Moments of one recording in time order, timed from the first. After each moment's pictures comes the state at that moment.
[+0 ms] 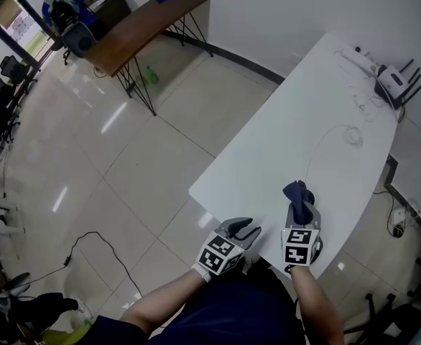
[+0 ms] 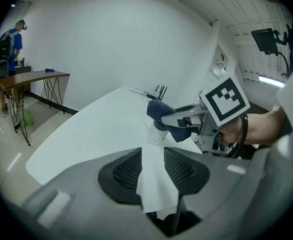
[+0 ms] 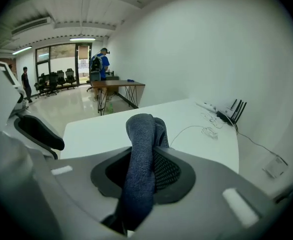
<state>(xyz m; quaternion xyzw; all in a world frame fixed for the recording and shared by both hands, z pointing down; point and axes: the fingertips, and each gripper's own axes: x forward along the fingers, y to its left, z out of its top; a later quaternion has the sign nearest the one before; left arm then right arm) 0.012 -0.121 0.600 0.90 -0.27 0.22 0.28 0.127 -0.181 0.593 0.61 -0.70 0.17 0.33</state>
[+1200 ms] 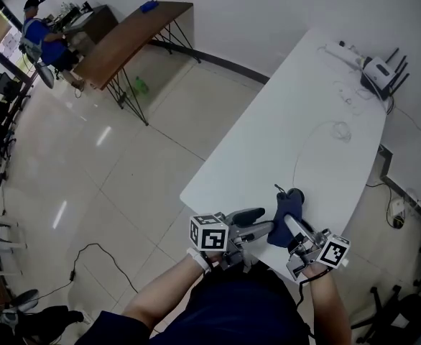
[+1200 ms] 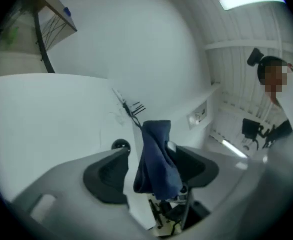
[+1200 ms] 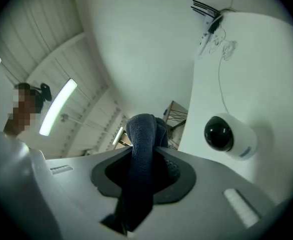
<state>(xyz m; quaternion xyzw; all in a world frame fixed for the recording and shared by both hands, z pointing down) 0.071 -0.142 0.529 0.87 -0.09 -0.01 0.48 0.120 -0.142 0.527 0.35 -0.77 0.49 -0.23</state>
